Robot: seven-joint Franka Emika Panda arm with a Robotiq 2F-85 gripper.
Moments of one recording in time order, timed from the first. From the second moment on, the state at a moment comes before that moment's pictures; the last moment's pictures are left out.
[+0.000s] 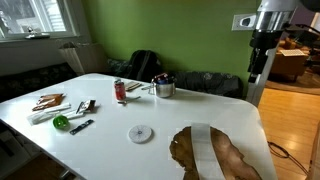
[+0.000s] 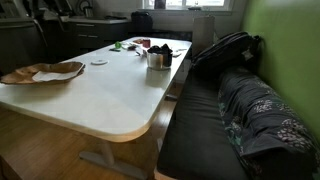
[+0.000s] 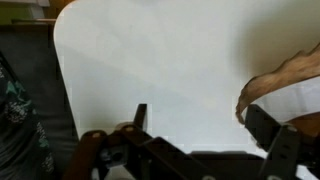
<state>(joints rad) 0.08 -0.46 0.00 -2.75 -0.13 2.41 -0.23</state>
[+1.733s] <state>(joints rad) -0.08 0.11 -0.05 -2.41 -0.42 3.13 0.65</state>
